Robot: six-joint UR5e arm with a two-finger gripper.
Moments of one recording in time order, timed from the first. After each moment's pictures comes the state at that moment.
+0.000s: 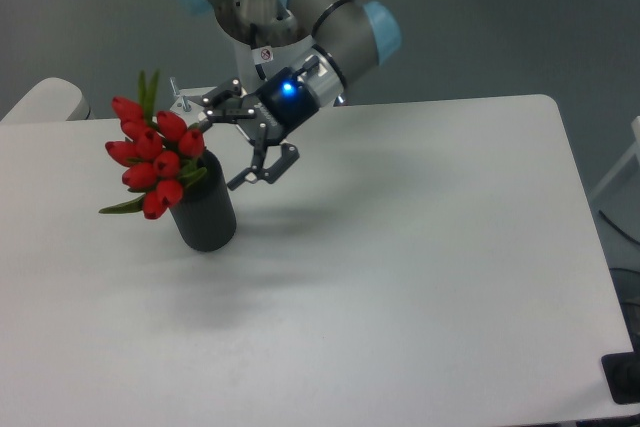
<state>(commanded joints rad) 2.74 -1.57 -2.17 -1.09 0.37 1.61</state>
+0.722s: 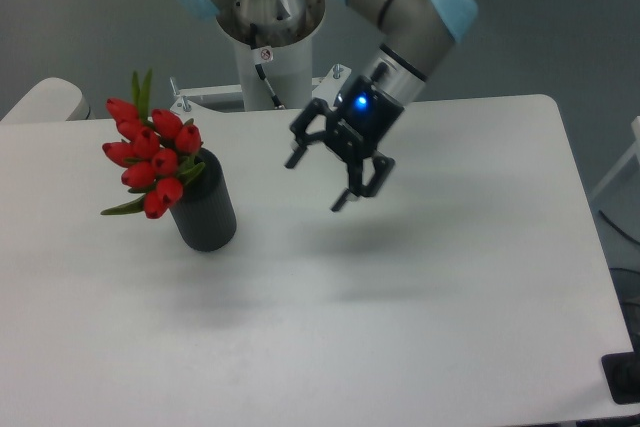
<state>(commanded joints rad) 2.78 -1.81 -1.83 -1.08 0.78 1.63</state>
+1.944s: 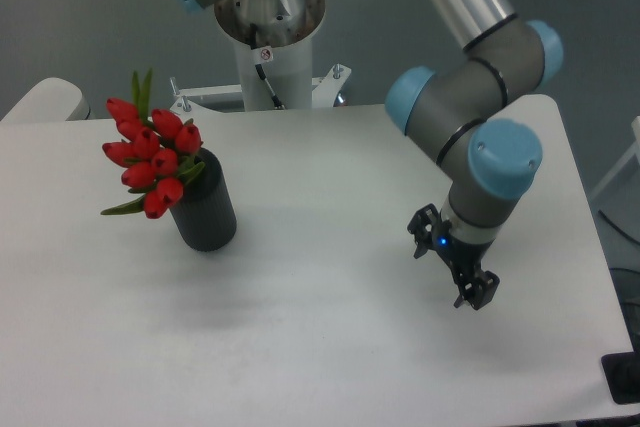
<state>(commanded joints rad) 2.59 -2.18 -1.36 -1.12 1.53 1.62</state>
